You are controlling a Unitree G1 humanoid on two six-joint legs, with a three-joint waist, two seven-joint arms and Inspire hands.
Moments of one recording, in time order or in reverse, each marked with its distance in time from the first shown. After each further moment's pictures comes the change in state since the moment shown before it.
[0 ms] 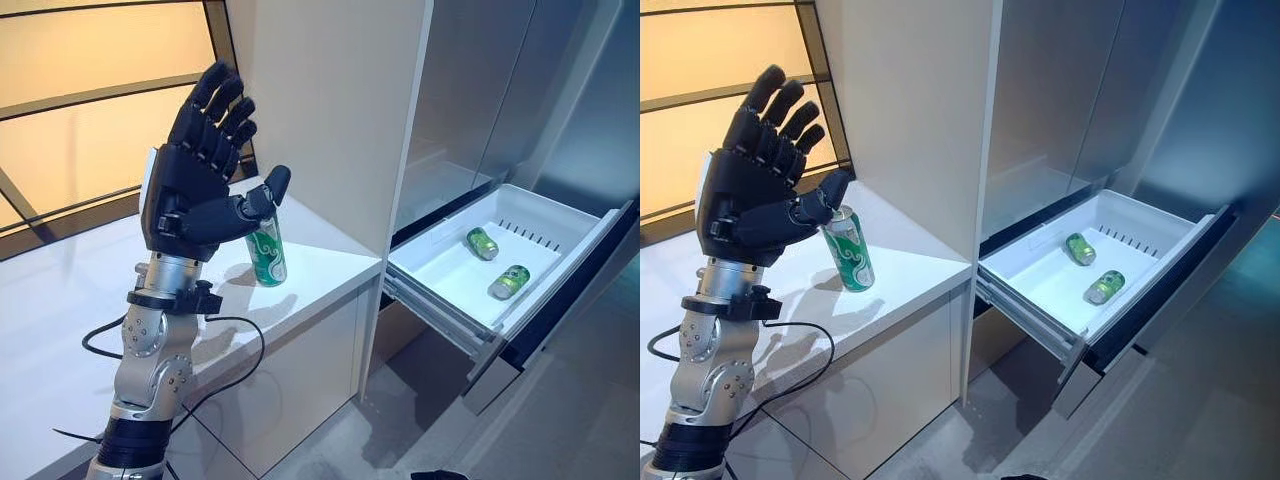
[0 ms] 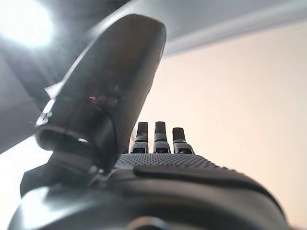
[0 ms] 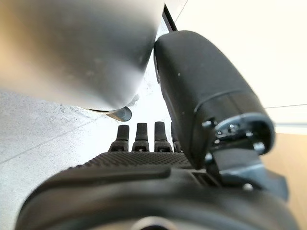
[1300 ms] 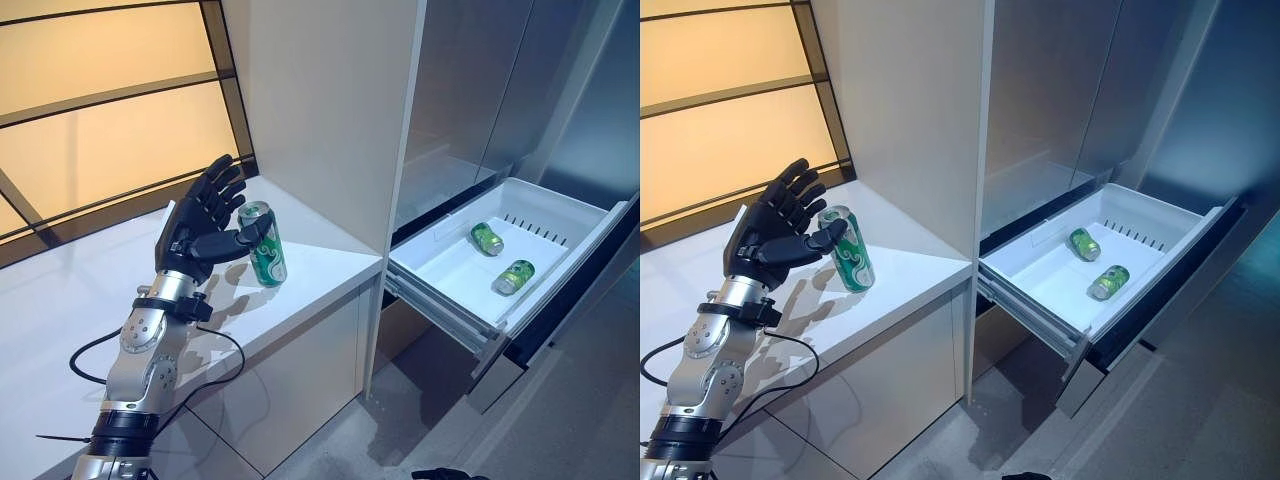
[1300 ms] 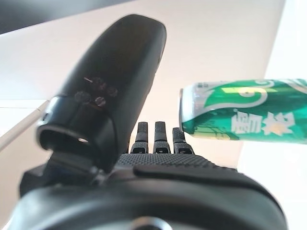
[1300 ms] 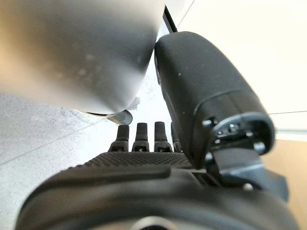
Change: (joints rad) left arm 0.000 0.067 0.009 0.251 0.021 0.108 -0.038; right arm -0.008 -0.005 -0.021 -0.003 -0.038 0.014 0.023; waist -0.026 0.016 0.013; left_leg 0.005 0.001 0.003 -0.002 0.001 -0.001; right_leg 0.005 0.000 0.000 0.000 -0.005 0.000
